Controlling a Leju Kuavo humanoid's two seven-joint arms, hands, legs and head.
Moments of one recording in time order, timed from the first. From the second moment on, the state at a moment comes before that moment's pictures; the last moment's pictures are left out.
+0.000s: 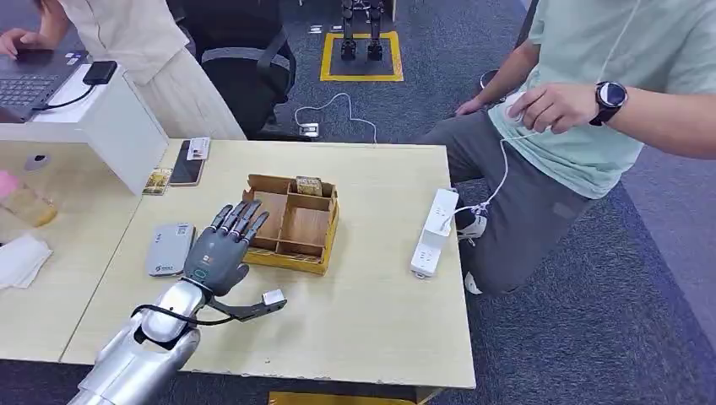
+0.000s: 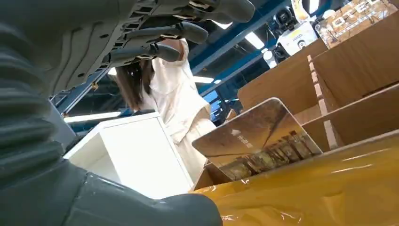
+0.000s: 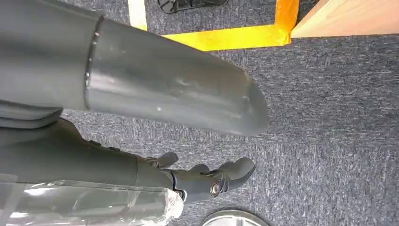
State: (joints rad) left arm -0.35 0.26 -0.49 -1.22 -1.54 0.25 0.14; right arm -0.11 0.10 -1.03 -0.22 0.92 -0.33 -0.43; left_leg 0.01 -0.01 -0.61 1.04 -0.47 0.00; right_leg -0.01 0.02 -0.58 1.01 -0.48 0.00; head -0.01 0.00
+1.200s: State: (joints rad) left arm -0.35 0.25 -0.48 -1.20 -1.48 0.23 0.09; right arm -0.11 0.10 -1.03 -0.22 0.92 -0.34 -0.43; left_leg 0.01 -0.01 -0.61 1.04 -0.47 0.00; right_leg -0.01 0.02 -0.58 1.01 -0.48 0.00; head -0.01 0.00
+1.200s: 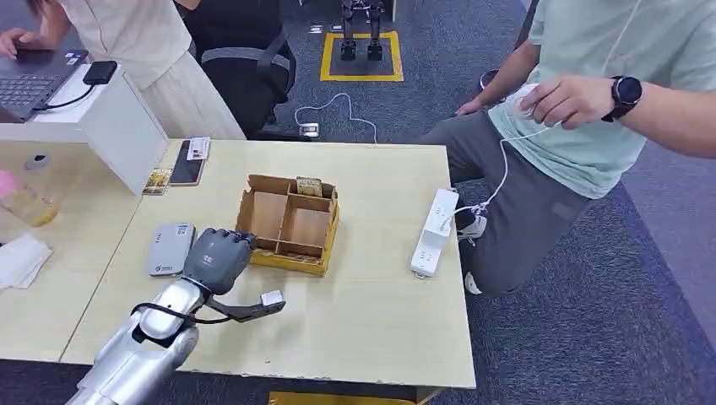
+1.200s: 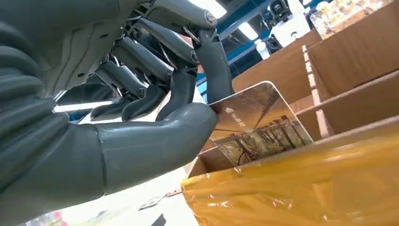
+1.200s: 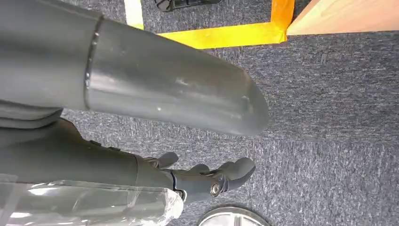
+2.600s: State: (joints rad) left arm -0.80 0.28 -0.39 -1.11 -1.37 0.22 0.11; right arm -0.14 0.11 -1.02 -0.22 0.94 -0.34 -0.42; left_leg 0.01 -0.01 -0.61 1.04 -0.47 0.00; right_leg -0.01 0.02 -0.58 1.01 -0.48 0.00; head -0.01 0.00
